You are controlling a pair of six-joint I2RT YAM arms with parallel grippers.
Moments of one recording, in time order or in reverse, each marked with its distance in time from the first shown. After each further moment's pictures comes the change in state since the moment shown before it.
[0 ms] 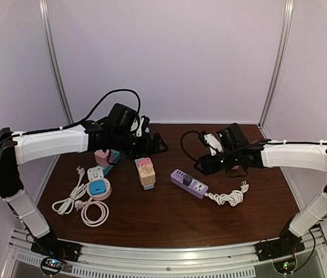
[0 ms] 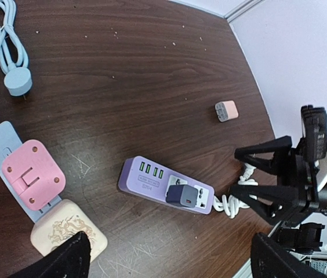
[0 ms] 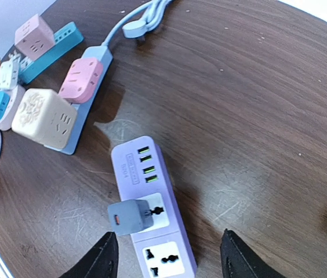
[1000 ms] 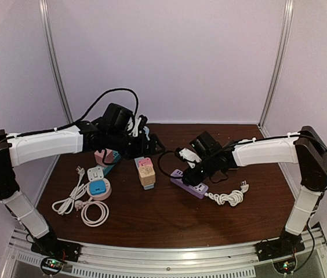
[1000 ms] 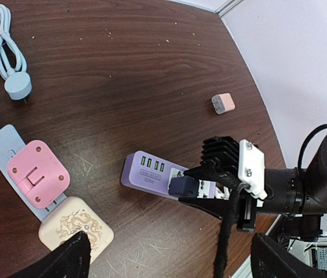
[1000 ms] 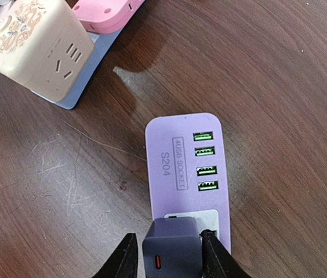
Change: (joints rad) left arm 0.022 -0.051 -0.044 0.003 0.032 0.062; right arm 0.123 0.275 0.193 -0.123 0.024 -0.164
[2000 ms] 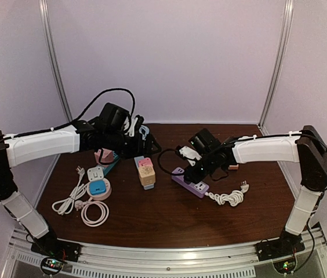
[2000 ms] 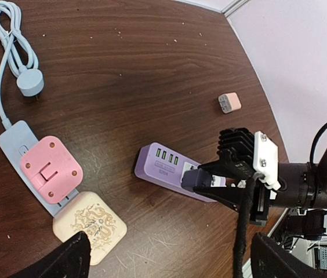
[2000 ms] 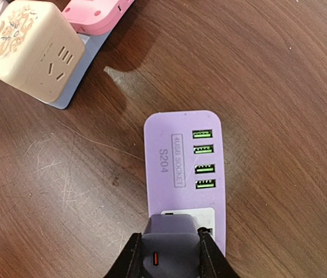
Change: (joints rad) left arm 0.024 -0.026 -0.017 -0.026 0.006 0.019; right arm 0.000 0.001 0.051 -0.084 0.036 -0.005
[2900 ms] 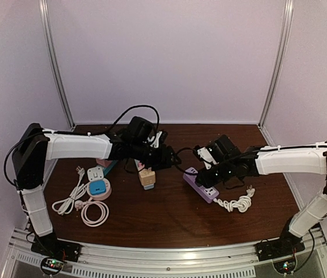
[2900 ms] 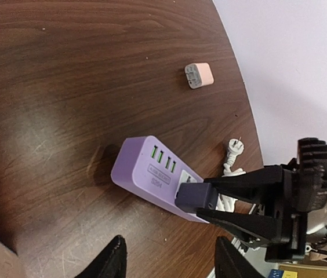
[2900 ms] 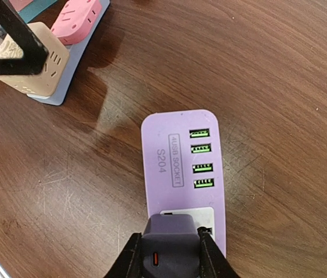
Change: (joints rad) left arm -0.074 0.279 0.082 0.223 0.172 -0.163; right arm 0.014 -0.249 -0.257 0.093 0.071 0.211
